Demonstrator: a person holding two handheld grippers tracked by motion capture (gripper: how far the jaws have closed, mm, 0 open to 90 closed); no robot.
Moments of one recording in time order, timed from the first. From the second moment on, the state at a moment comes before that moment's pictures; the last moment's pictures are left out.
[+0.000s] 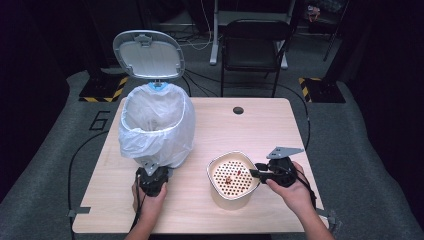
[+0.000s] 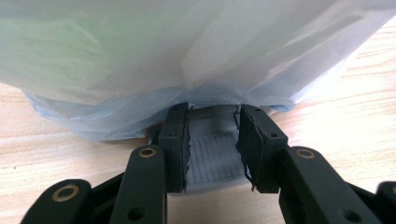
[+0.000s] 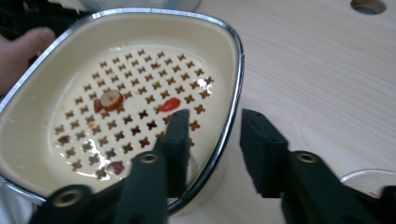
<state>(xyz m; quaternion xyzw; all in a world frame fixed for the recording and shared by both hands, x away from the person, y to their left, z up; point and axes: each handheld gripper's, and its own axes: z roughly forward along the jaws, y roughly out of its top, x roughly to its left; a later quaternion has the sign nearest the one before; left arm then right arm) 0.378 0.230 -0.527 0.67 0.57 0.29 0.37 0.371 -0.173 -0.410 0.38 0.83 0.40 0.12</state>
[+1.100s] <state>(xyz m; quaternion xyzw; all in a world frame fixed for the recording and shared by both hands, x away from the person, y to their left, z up) 0.378 0.230 -0.526 0.67 0.57 0.29 0.37 0.366 -0.241 -0.428 0.45 0.76 0.41 0.22</state>
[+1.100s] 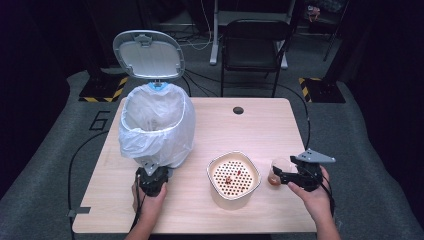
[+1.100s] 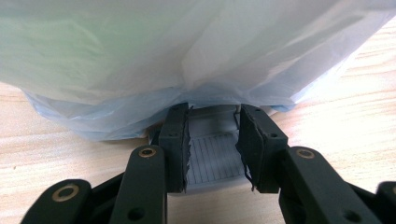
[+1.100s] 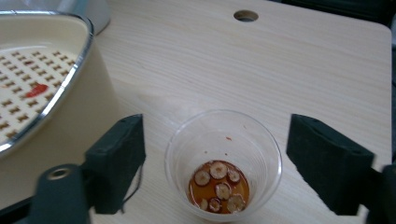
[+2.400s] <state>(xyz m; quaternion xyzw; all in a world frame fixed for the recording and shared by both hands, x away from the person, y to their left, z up) 0.378 0.231 -0.526 0.67 0.57 0.29 0.37 0.390 -0.236 -0.484 0.45 0.78 0.38 0.21</state>
